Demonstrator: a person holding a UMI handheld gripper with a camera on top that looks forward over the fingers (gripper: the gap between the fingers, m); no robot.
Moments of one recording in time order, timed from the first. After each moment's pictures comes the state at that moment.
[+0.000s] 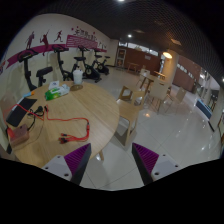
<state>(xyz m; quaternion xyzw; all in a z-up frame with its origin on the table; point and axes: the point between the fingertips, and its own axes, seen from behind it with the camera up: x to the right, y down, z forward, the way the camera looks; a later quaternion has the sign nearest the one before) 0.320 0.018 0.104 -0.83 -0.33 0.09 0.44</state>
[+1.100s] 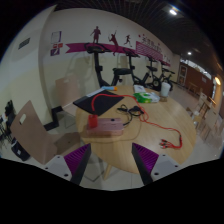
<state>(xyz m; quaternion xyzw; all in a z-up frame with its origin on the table) 0.135 -0.307 0.097 -0.68 -0.56 0.28 0.37</state>
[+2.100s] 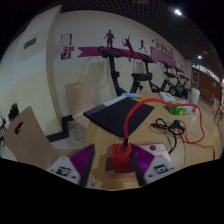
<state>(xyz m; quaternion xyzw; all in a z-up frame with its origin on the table) -0.070 -0.367 0.030 -0.63 -0.58 0.36 0.36</state>
